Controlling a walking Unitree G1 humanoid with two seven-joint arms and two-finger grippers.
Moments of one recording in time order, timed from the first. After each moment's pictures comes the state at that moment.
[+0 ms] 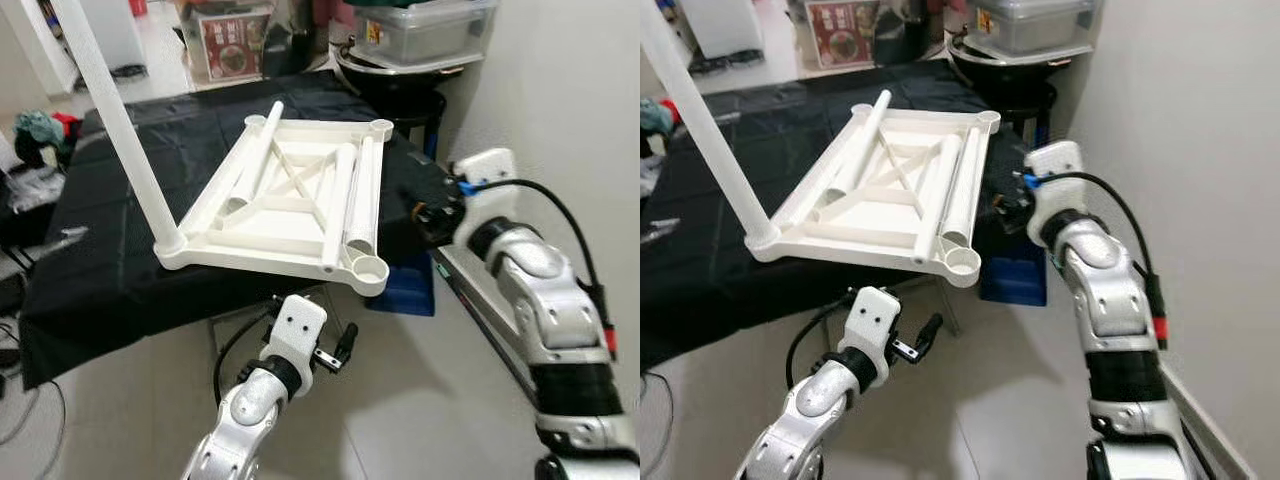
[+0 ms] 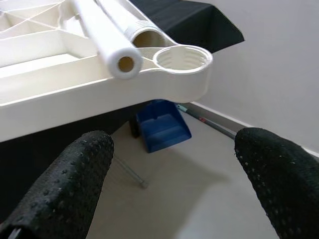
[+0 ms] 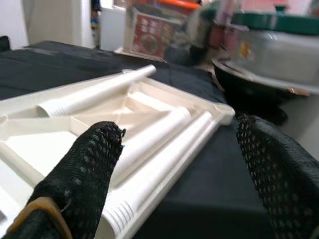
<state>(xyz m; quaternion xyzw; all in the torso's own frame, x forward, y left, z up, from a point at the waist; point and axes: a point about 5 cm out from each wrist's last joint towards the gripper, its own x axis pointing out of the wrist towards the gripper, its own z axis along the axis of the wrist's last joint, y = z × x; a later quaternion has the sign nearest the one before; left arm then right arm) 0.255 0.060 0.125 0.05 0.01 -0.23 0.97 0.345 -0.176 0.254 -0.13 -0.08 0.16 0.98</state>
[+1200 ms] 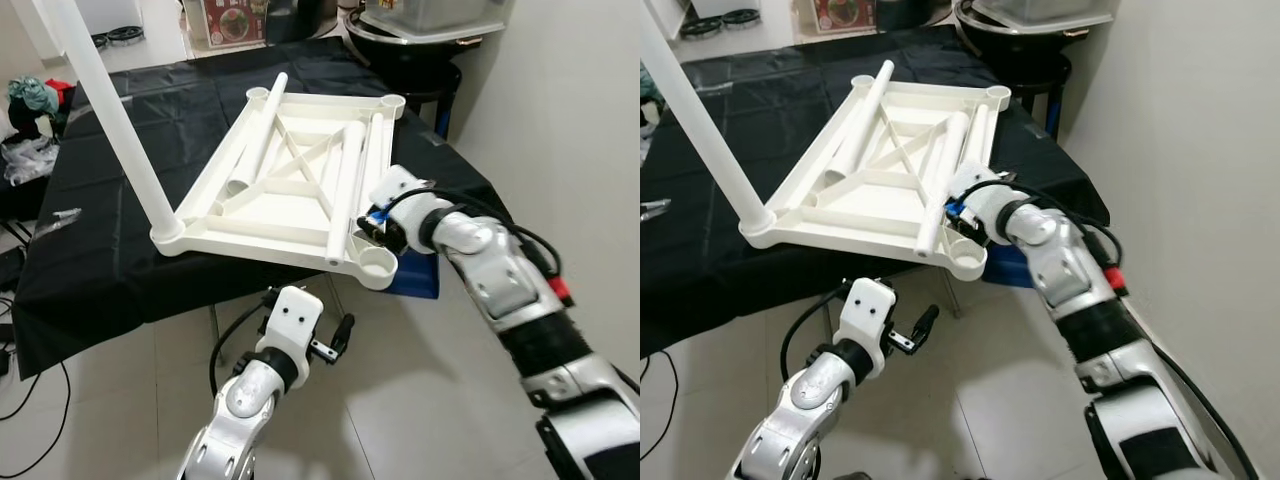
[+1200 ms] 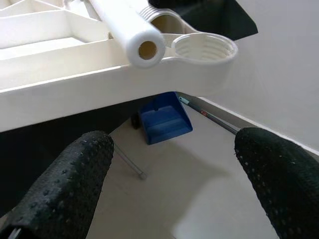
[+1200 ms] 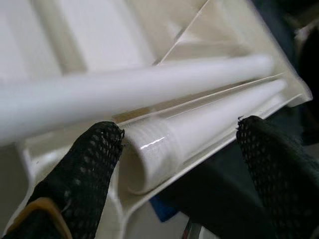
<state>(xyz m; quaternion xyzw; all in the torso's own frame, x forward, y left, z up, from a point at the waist) 0.252 0.058 0.128 0.04 0.01 -0.23 0.97 0.370 -0.139 0.212 -0.41 0.07 0.24 0.88</state>
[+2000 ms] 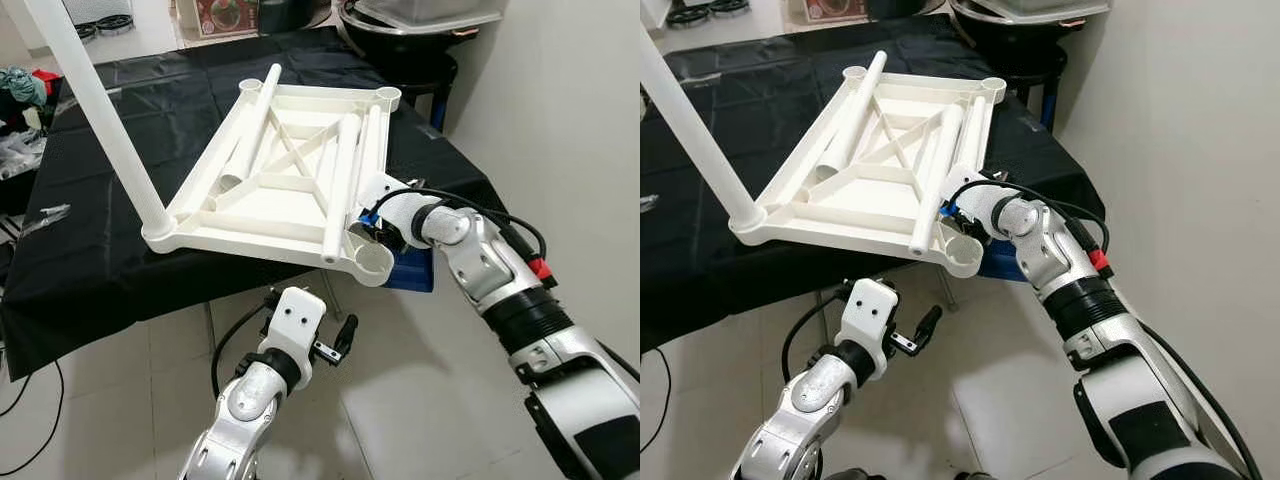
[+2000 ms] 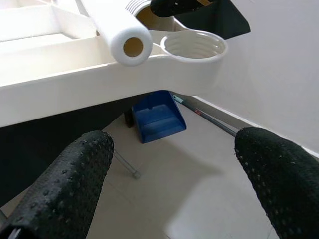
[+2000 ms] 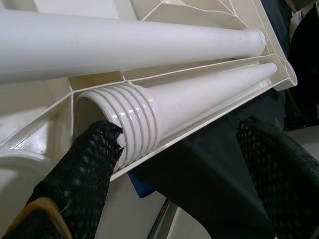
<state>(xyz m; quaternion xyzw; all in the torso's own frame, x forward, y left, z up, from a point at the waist) 0.248 0.057 0.131 0.04 0.01 -0.23 0.97 0.386 -0.142 0.220 -0.46 0.08 0.21 0.86</state>
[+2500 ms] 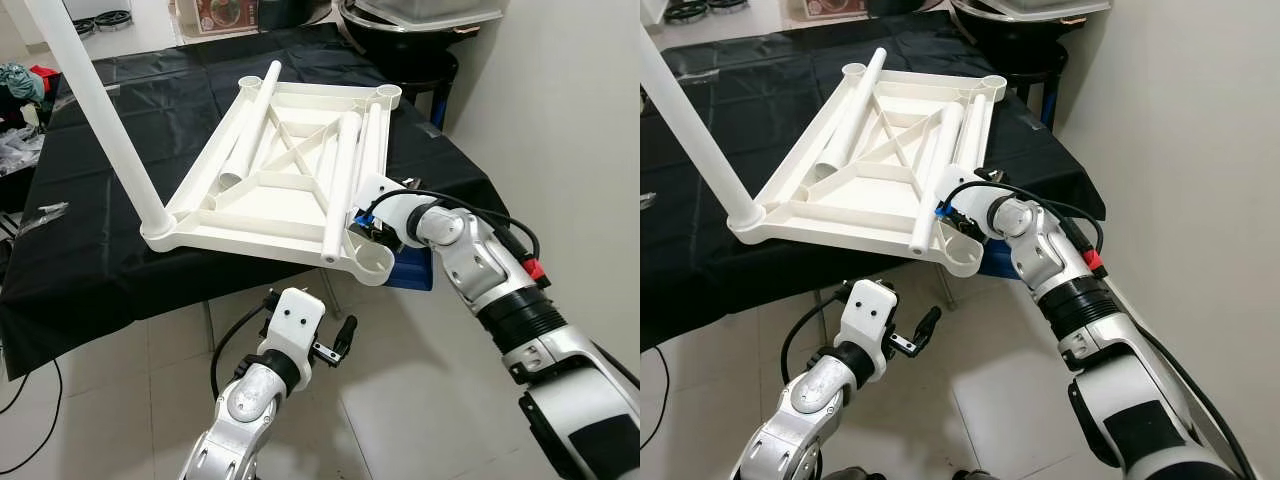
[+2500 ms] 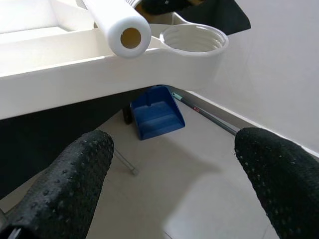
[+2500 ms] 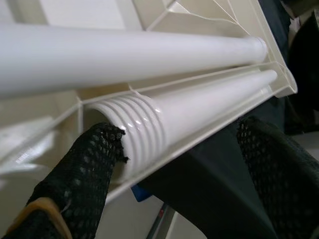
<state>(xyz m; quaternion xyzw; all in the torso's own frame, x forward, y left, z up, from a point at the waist) 0.247 0.057 0.130 0.04 0.01 -0.23 0.97 0.386 -0.129 0.216 -0.46 0.07 0.22 0.86</state>
